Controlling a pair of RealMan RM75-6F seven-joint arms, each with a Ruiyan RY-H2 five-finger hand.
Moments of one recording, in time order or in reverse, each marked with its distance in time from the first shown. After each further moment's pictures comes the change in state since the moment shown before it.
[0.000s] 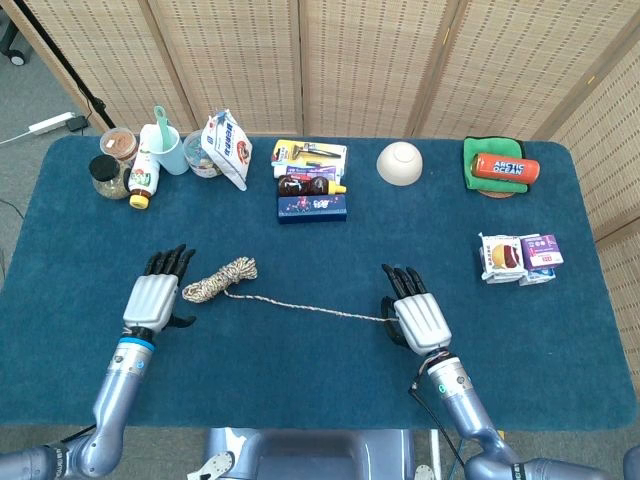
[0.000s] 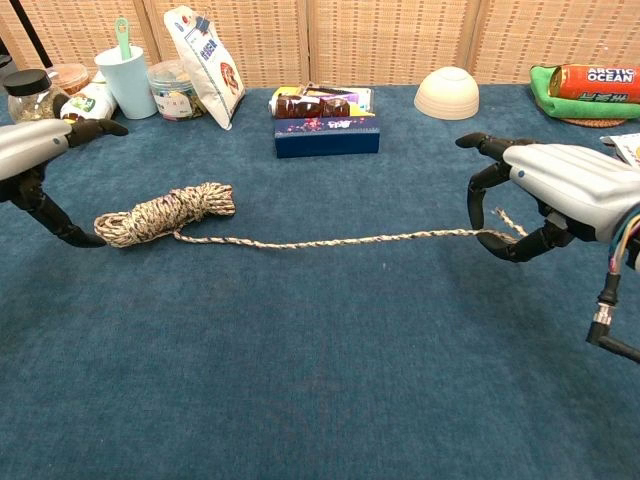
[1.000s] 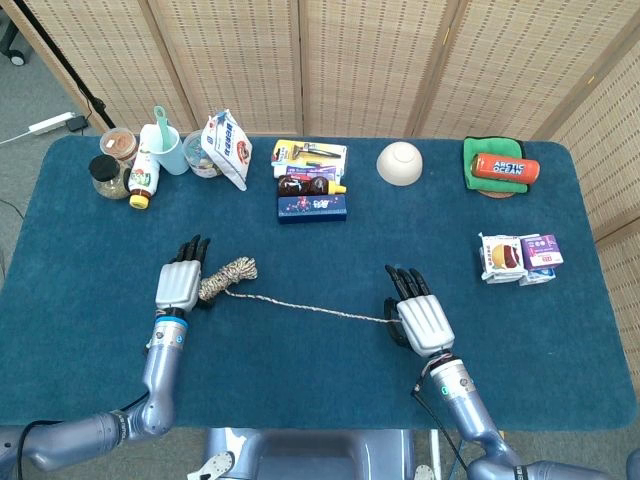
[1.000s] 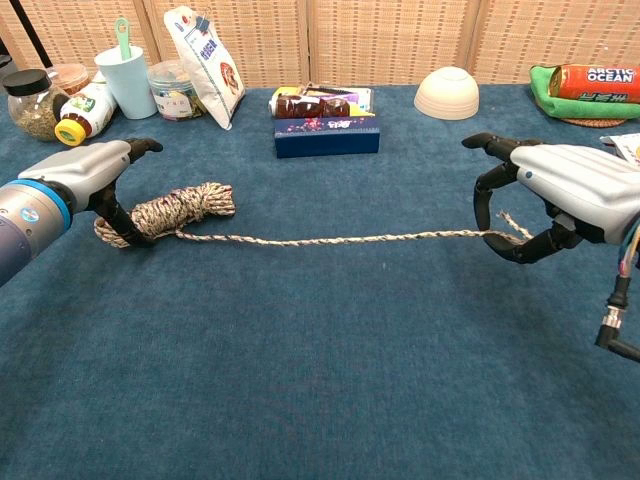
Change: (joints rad) left arm -0.159 -0.267 -0.058 0.364 -0.157 -0.008 0.027; right arm -0.008 0.010 -0.010 -0.012 0.001 0.017 -0.002
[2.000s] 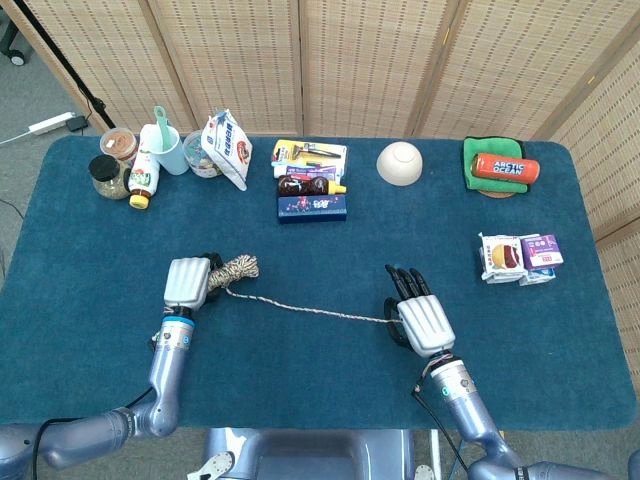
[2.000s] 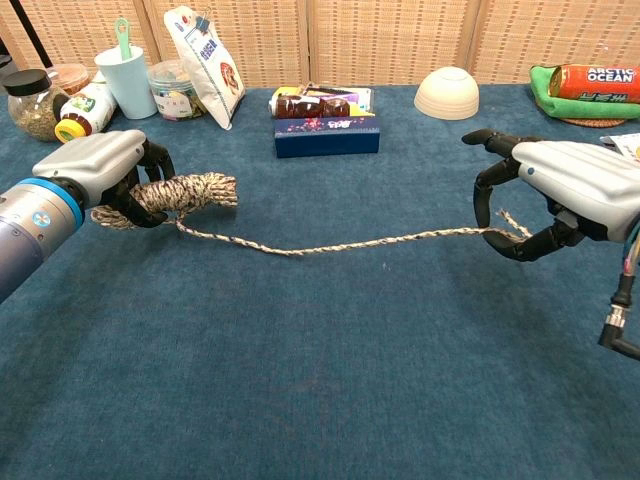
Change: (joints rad) left arm -0.014 -0.030 0.046 0.096 0.163 0.021 -0.108; right arm -0.002 0.011 -0.003 -0.019 -0.011 0.007 0.010
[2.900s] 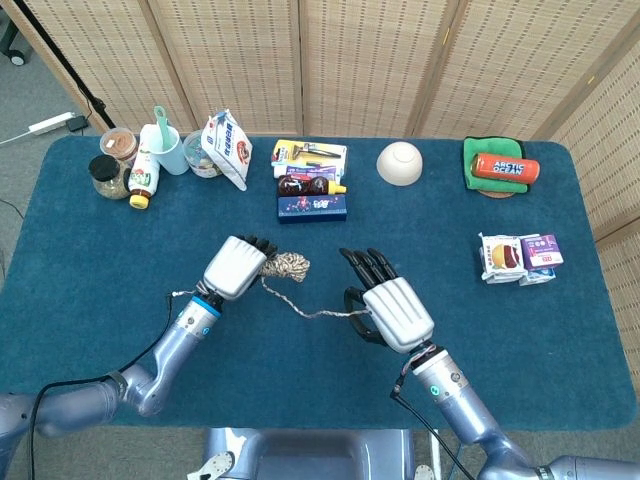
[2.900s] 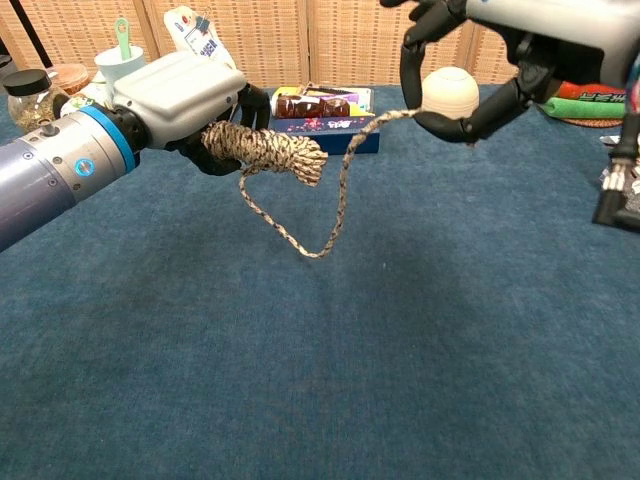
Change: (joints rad) left arm -0.178 0.097 0.073 0.043 0.419 -0.073 -0.070; right arm 0.121 0.214 0.143 -0.439 0.065 -0.080 -0.117
